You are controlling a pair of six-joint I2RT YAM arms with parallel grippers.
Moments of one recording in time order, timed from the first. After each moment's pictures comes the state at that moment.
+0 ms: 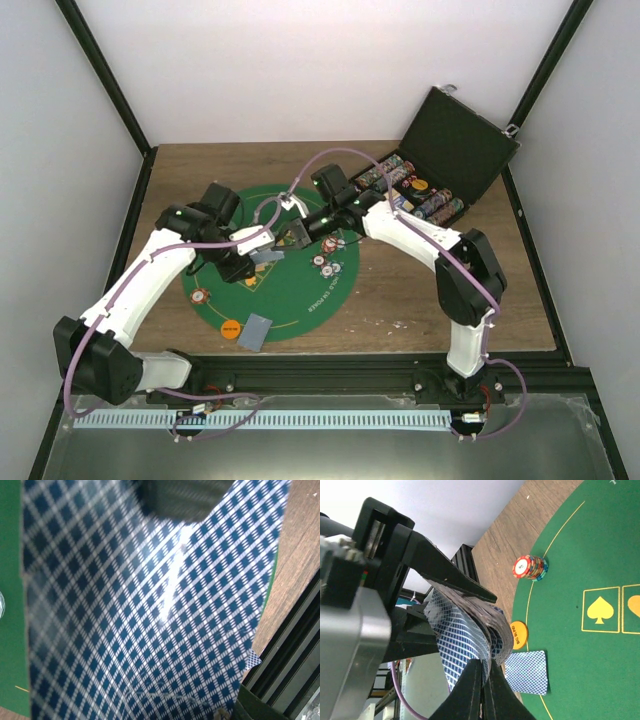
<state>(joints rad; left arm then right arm) -0.41 1.31 1.23 -1.22 0.20 0.61 0.70 1.87 1.50 -0.41 -1.01 0.29</state>
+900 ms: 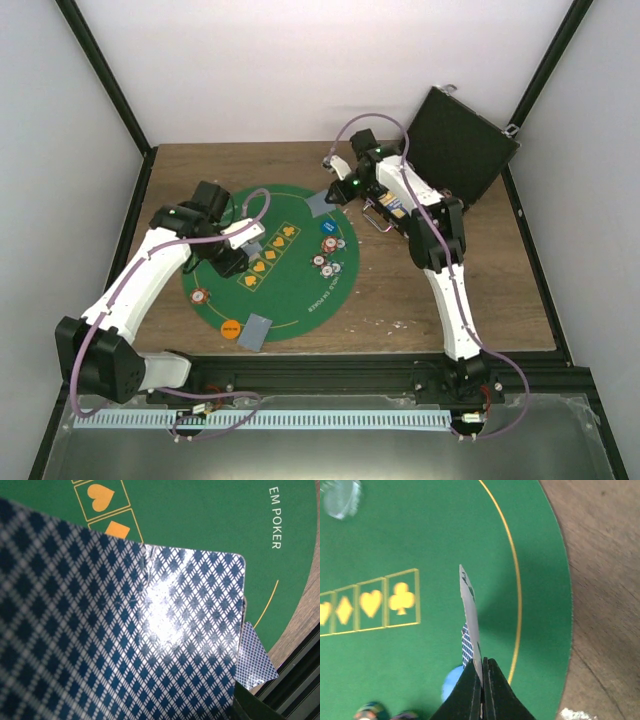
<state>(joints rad) -0.32 1.31 1.19 -1.16 0.18 0.55 0.37 2.43 2.22 -0.93 -0.61 -0.32</state>
